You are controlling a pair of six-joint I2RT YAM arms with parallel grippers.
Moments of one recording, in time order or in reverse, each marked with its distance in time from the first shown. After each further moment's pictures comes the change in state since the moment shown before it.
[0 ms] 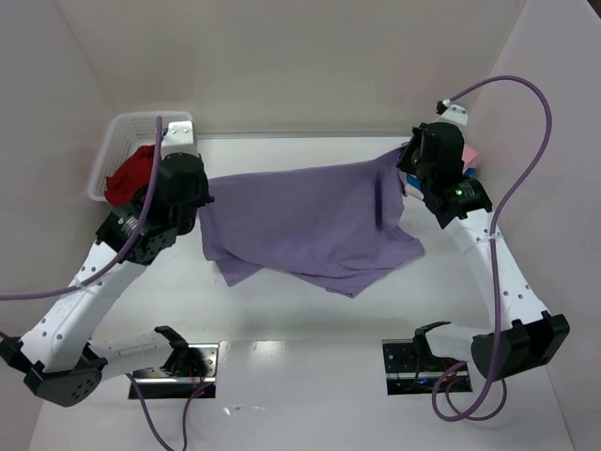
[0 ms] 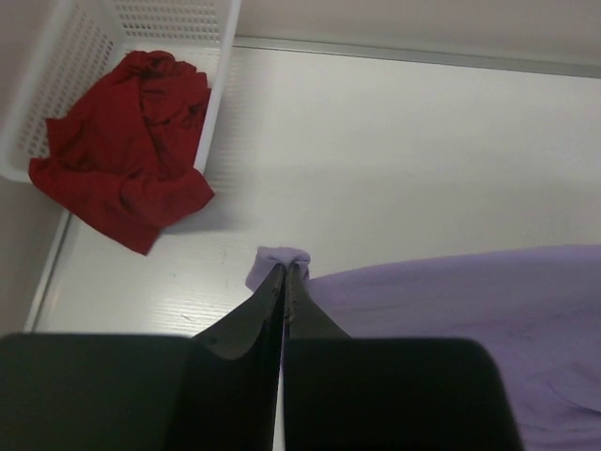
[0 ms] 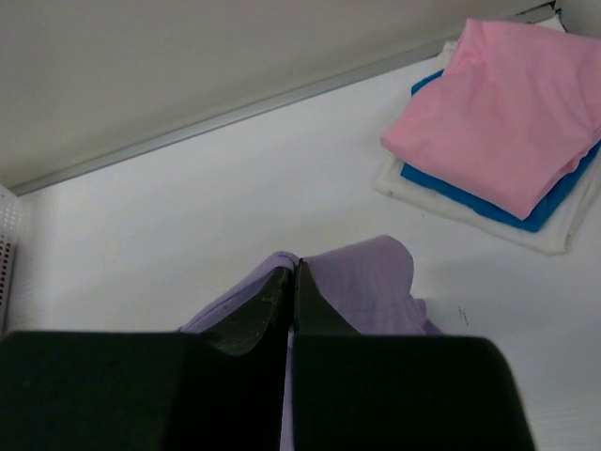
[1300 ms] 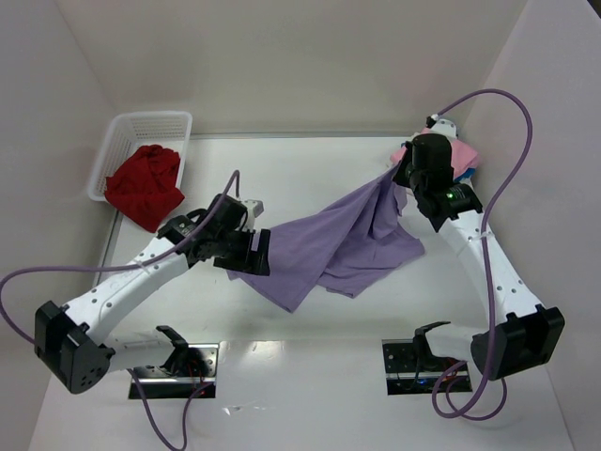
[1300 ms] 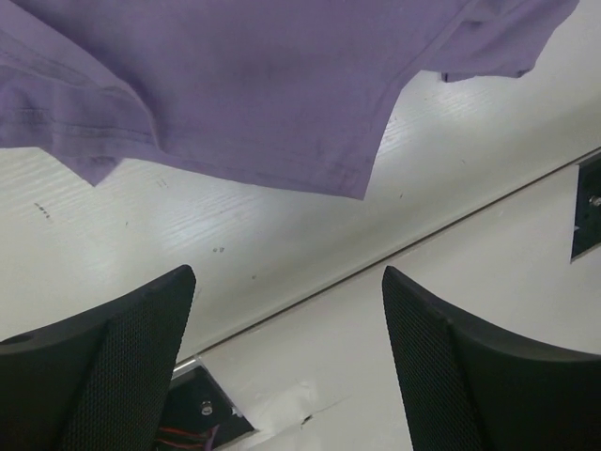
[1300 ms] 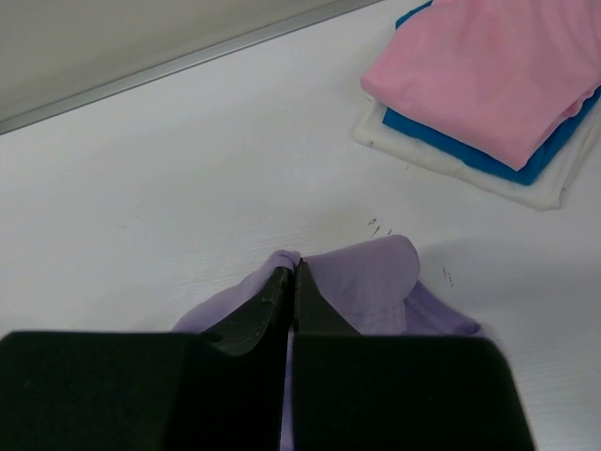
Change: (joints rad) left arm -0.005 0.079 -0.414 -0.059 0.837 -0.072; right arm 0.000 0.004 -0.108 -0.015 -0.006 0.000
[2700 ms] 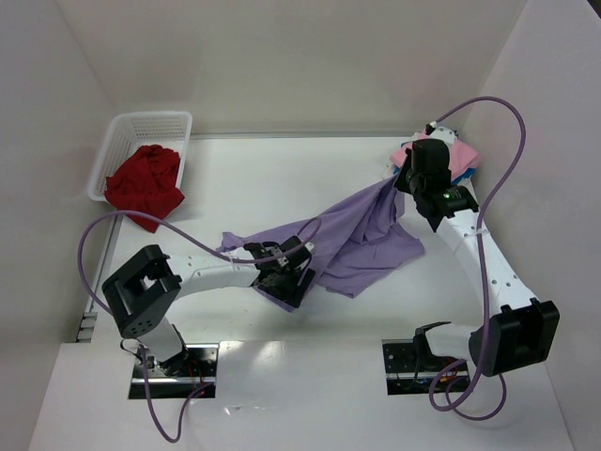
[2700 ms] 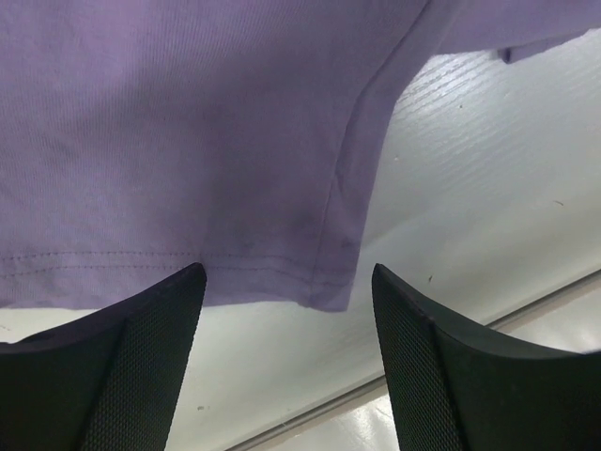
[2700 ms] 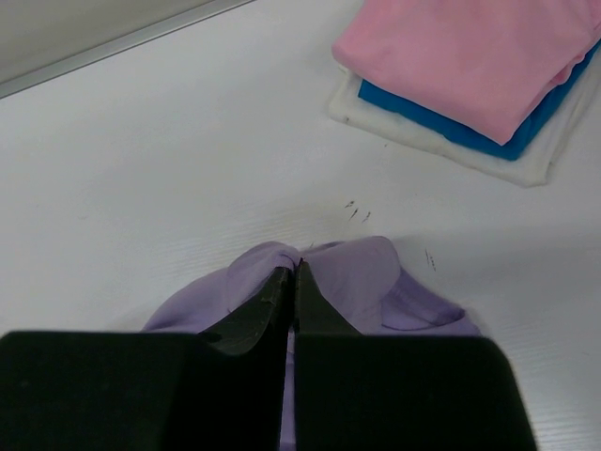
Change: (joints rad) left arm -0.331 0.442 -0.111 0.377 -0.156 -0.054; right arm -0.034 0.021 -0.060 0.013 -0.007 -0.004
